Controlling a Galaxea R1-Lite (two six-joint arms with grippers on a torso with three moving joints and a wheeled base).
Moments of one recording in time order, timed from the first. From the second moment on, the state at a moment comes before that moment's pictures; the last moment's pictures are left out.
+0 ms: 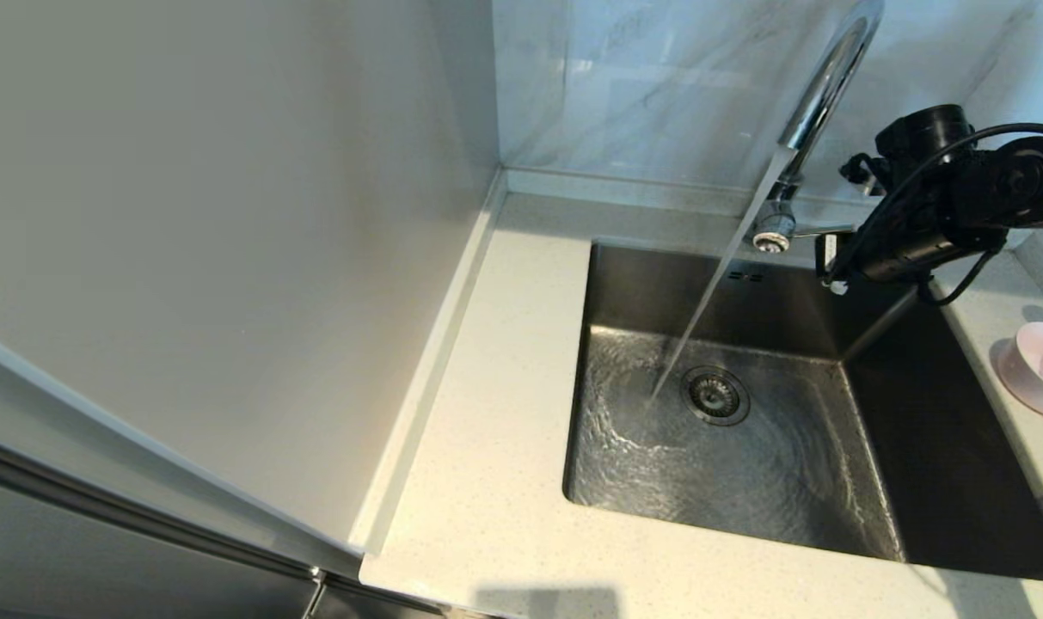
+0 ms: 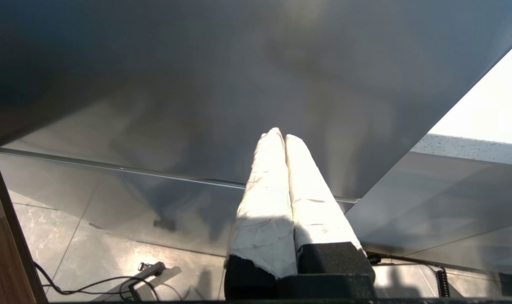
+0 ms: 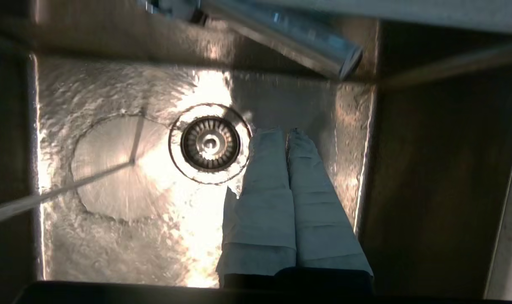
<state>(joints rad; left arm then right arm) 0.00 0.00 0.00 0.00 0.00 0.00 0.01 2.06 -1.97 0.54 -0.19 0.11</state>
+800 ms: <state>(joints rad) 0.00 0.00 0.00 0.00 0.00 0.00 0.01 2.09 -1.97 0.10 -0.29 0.11</state>
